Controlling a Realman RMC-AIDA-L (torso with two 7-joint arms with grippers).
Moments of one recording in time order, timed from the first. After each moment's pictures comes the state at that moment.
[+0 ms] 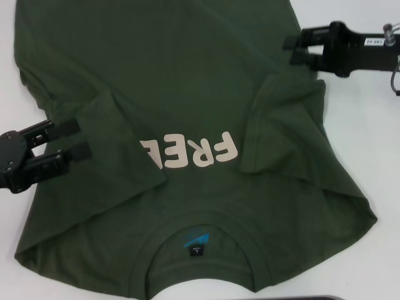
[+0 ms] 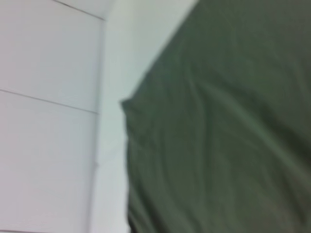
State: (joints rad) left arm -0.33 -2.07 0.33 0.63 2.06 1.98 -1.47; right arm 0.64 1.98 -0.59 -0.52 -2.07 -1.38 2.50
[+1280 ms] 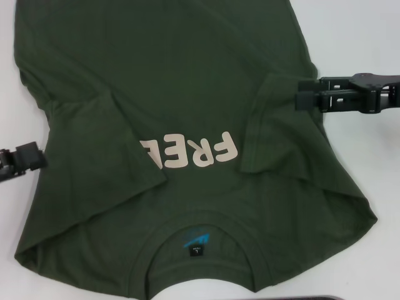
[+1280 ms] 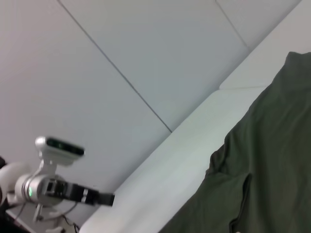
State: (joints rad) left arm -0.28 -1.97 0.36 0.63 2.06 2.04 -2.04; right arm 0.53 2.00 -0.57 -0.70 -2.06 -1.85 1.85
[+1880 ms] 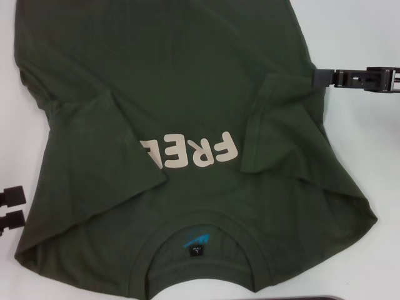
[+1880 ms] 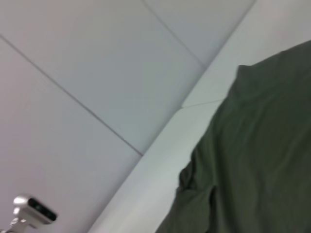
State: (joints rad) left arm -0.21 -1.97 0.39 0.80 2.21 2.03 -2.43; right arm 0.51 1.98 -0.52 -0.71 -2.06 -1.79 1.99
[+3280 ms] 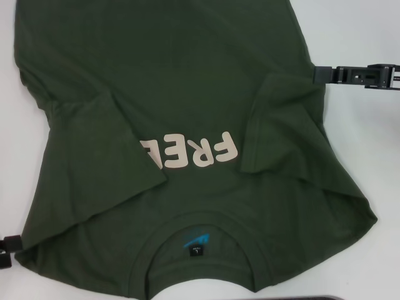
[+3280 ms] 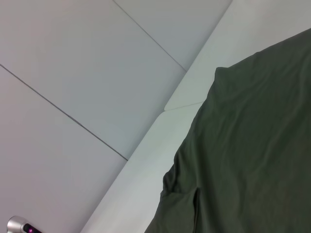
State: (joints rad) left arm -0.20 -1.94 0.38 0.75 2.44 1.91 -2.29; right arm 0.50 1.98 -0.53 -0.70 -2.06 -1.75 2.02
